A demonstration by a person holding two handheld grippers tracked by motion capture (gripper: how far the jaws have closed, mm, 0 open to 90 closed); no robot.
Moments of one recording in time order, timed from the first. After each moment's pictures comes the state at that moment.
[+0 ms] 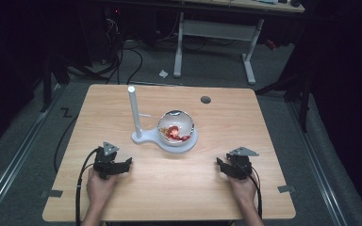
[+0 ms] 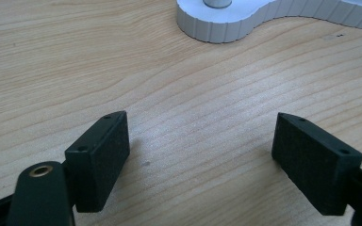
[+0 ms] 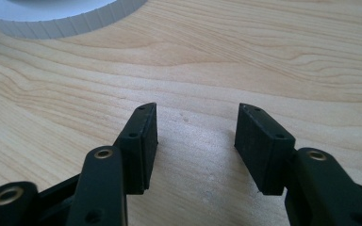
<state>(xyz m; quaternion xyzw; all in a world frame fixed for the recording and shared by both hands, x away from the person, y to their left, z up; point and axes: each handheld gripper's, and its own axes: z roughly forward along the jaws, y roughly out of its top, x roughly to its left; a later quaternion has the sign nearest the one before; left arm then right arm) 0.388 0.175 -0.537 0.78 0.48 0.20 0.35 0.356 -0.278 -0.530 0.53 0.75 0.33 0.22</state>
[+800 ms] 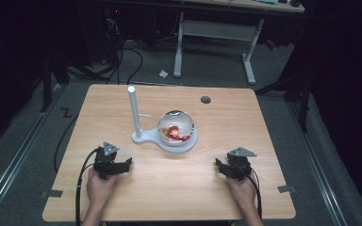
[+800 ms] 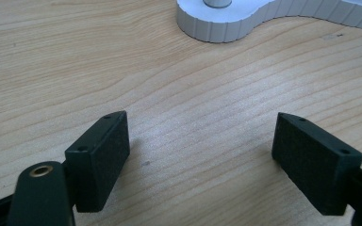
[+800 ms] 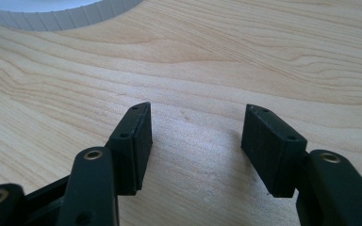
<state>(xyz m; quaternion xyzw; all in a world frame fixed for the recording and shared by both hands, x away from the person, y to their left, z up) 0.388 0.174 -0.537 0.78 0.48 0.20 0.35 0.355 -0.274 -0.531 0.52 0.76 0.32 0.24</state>
